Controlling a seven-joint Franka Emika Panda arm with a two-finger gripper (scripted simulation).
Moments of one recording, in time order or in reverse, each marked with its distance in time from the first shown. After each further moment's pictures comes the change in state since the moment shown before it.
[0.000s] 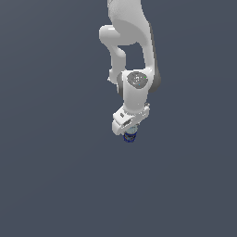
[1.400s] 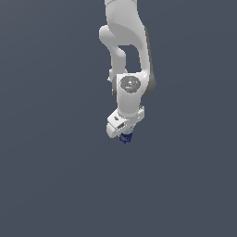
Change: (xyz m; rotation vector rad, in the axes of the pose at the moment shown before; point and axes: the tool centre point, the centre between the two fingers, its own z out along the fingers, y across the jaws) arm -0.007 0.024 0.009 0.002 -0.004 -0.003
